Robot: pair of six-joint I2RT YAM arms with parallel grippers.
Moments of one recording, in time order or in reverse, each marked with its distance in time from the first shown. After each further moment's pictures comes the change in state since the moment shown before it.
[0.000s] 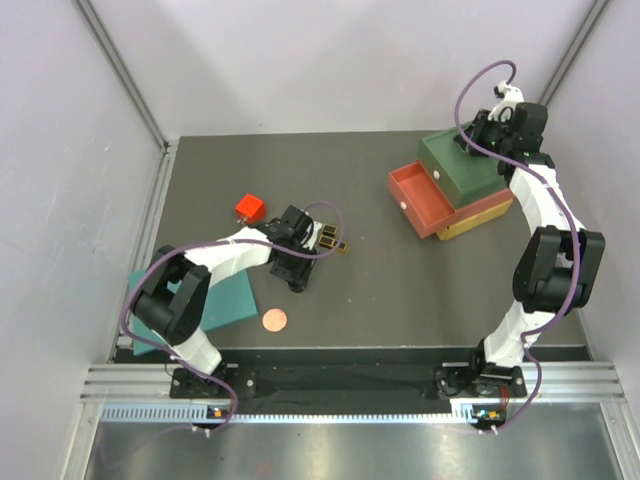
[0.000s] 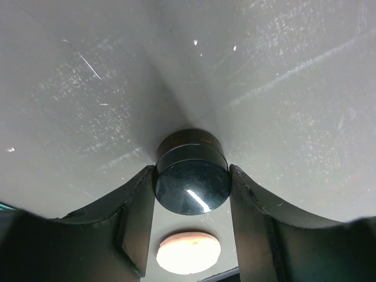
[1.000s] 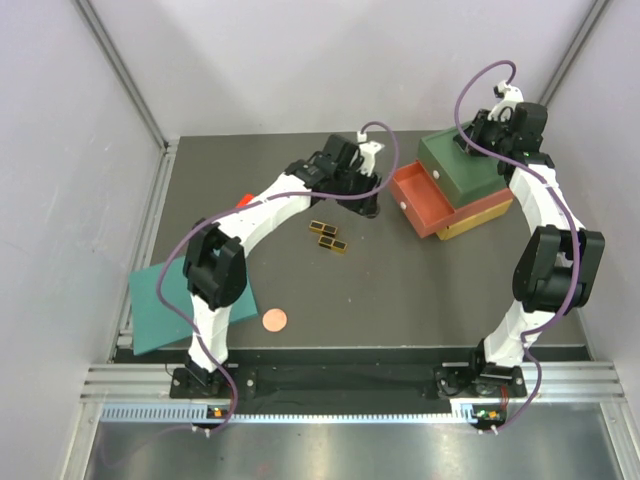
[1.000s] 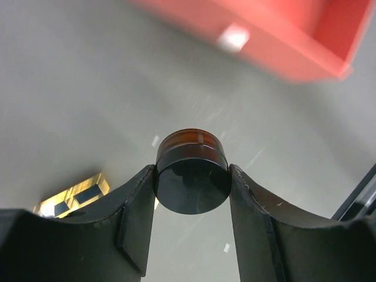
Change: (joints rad) left arm -0.057 0.339 0.784 -0.009 0.222 0.031; right arm 0.000 0.004 0.001 0.007 -0.008 0.000
